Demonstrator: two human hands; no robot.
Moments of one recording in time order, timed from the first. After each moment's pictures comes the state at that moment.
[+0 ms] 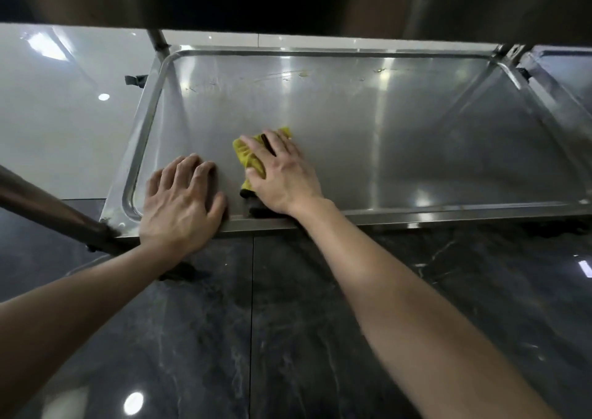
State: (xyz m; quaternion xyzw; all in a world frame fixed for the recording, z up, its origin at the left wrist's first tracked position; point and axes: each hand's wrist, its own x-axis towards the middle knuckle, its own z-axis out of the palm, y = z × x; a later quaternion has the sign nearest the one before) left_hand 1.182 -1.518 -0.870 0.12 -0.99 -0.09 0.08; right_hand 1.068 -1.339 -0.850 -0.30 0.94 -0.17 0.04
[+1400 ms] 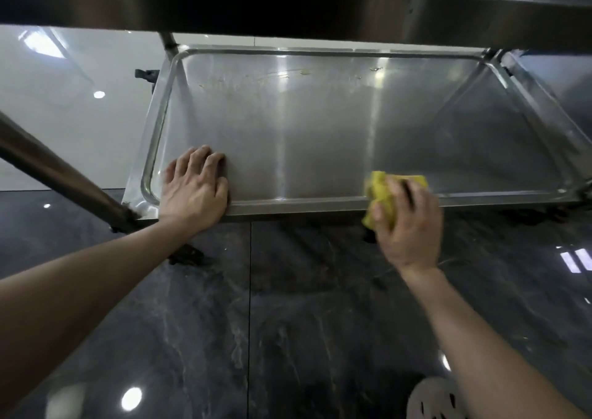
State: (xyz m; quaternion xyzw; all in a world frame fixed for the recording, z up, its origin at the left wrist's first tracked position) left_hand 1.175 -1.507 -0.870 0.10 -0.98 -0.14 0.06; right_hand 1.137 -1.112 -0.890 -0.11 0.96 -0.11 -0.24
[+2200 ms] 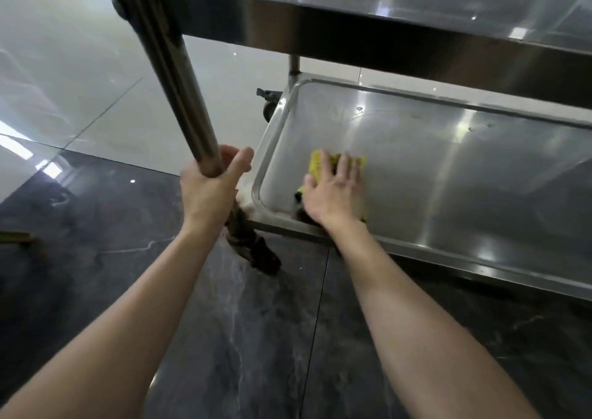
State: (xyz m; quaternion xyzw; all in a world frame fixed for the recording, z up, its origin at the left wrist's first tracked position) left_hand 1.251 -1.575 -0.800 0.30 -0.66 -0.60 0.34; right_hand 1.107 -1.435 -0.854 -0.19 0.97 -0.14 0.03
